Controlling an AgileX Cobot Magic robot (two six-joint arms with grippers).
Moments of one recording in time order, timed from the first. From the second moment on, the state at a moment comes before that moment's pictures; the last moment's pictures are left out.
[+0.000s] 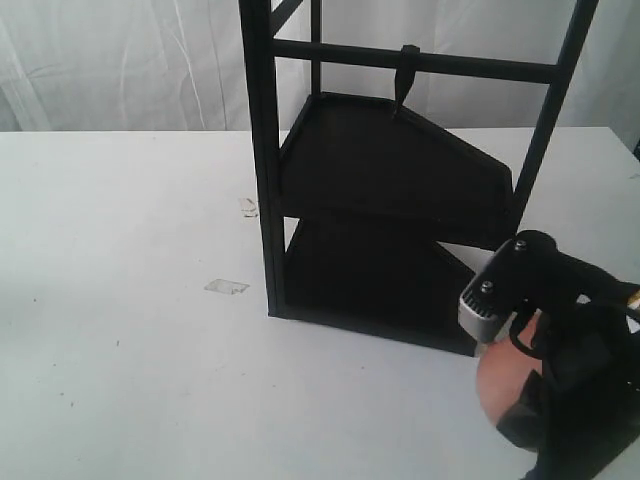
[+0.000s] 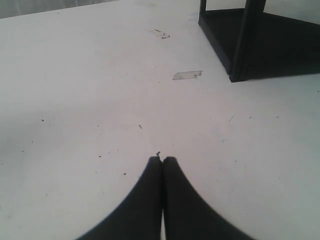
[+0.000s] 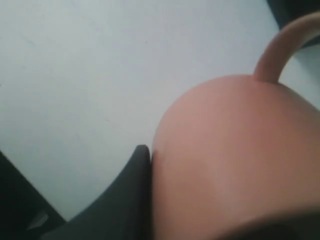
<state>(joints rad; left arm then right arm) -0.25 0.00 0.02 -0.11 0.39 0.11 0.48 1.12 -0.66 0.23 0.90 -0.55</state>
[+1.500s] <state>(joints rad) -0.25 0.00 0.02 -0.11 0.39 0.11 0.48 1.35 -0.61 -0.01 0.73 -0.33</state>
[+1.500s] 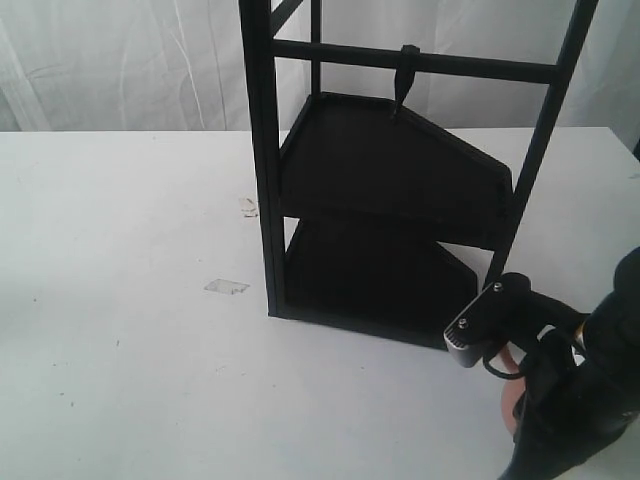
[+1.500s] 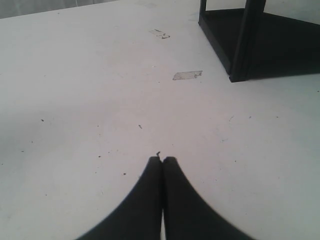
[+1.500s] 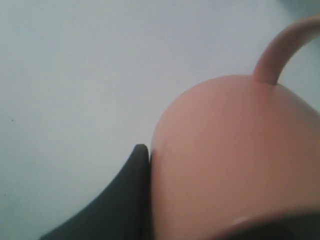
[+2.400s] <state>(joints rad) -0.25 0.00 0.02 -0.11 0.39 0.11 0.48 1.47 -0.61 0.01 0.65 -0.33</state>
